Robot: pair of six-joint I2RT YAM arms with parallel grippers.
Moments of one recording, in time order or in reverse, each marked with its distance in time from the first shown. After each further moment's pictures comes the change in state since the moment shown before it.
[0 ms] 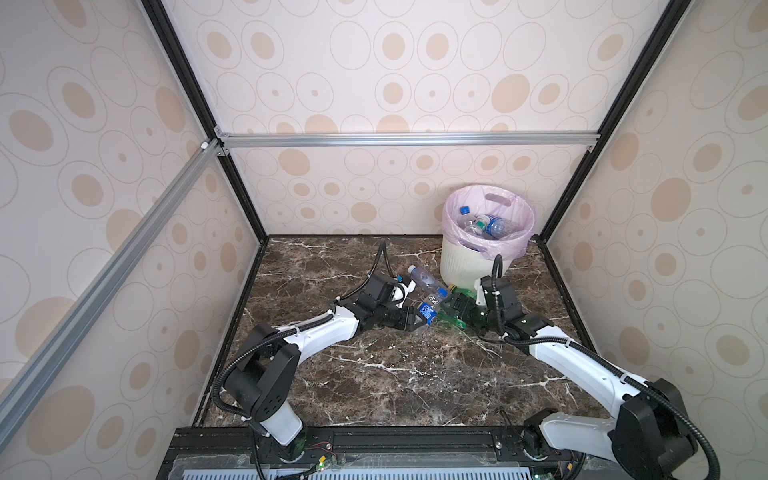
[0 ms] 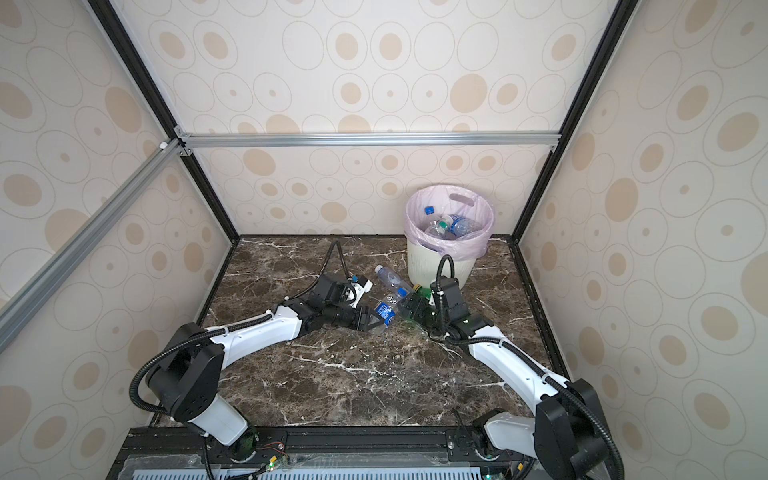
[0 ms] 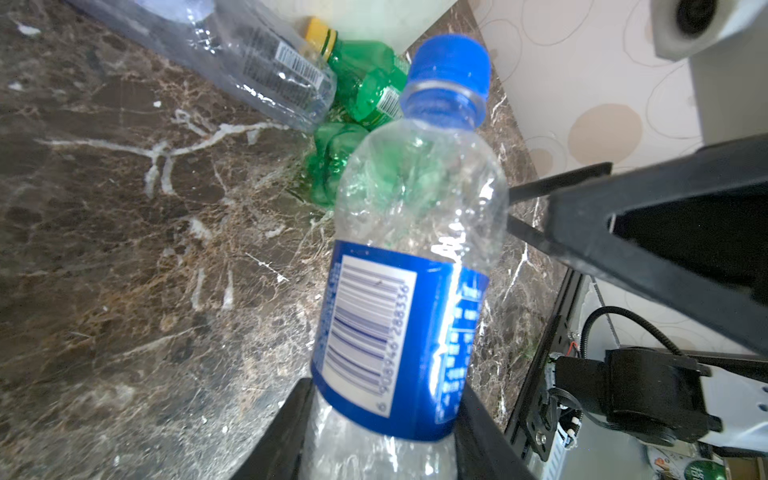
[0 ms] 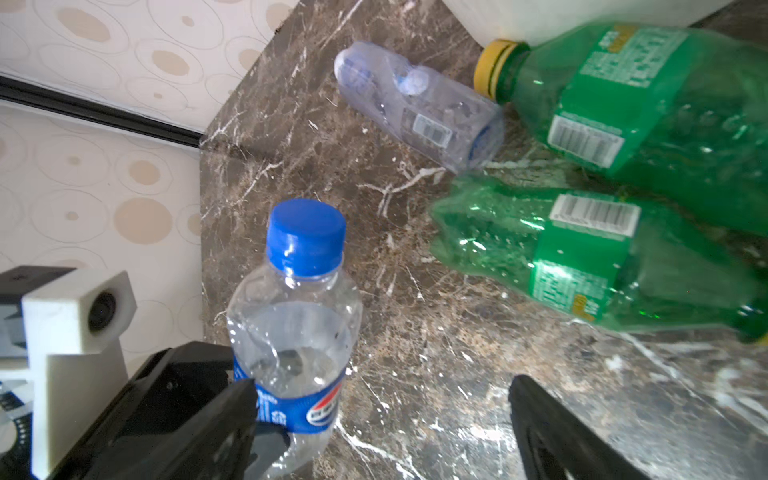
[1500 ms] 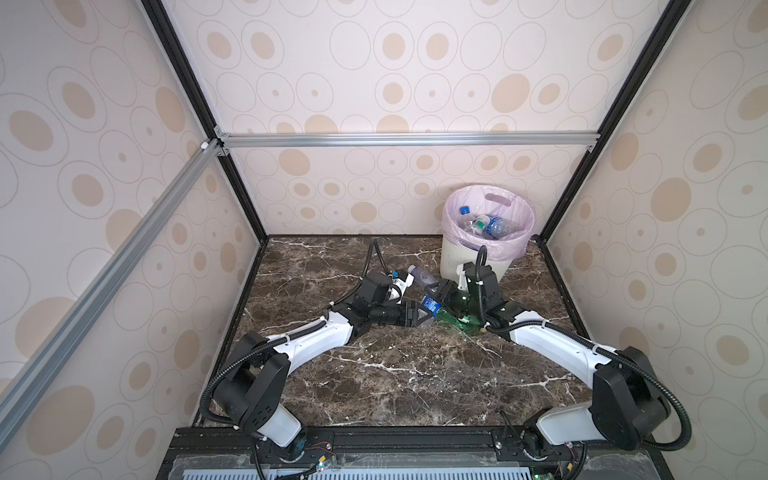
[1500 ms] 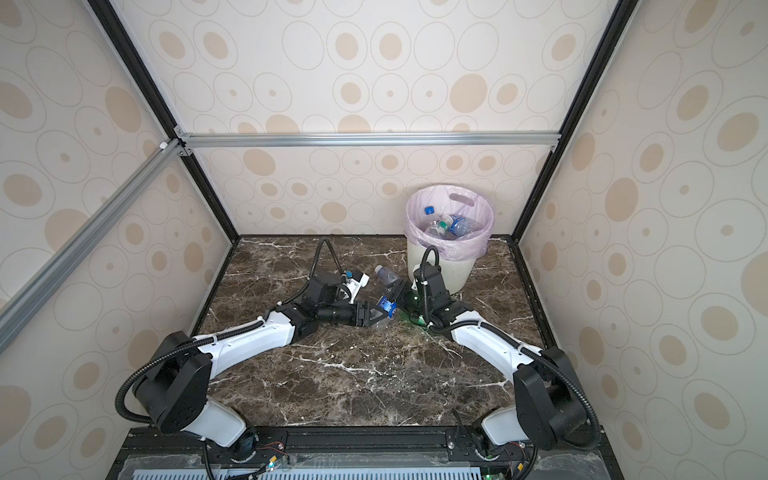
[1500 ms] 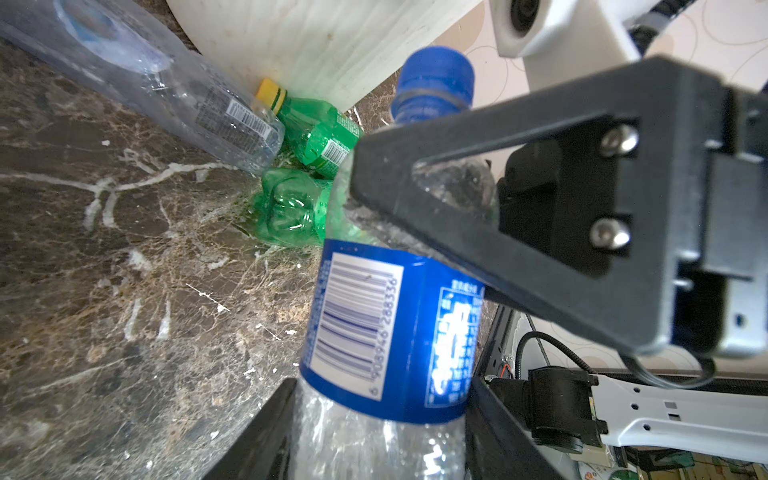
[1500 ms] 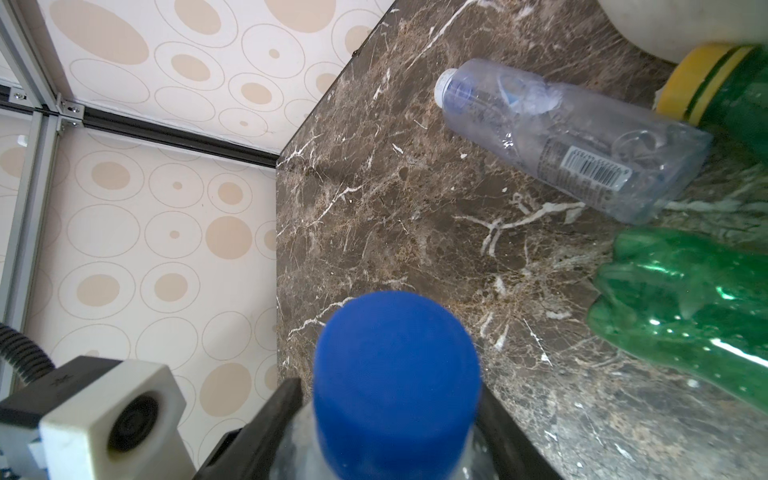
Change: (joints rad) left arm 0.000 -0.067 -0.061 0.159 0.041 -0.152; right arm 0.070 0.171 0.105 0.201 -0.025 0.129
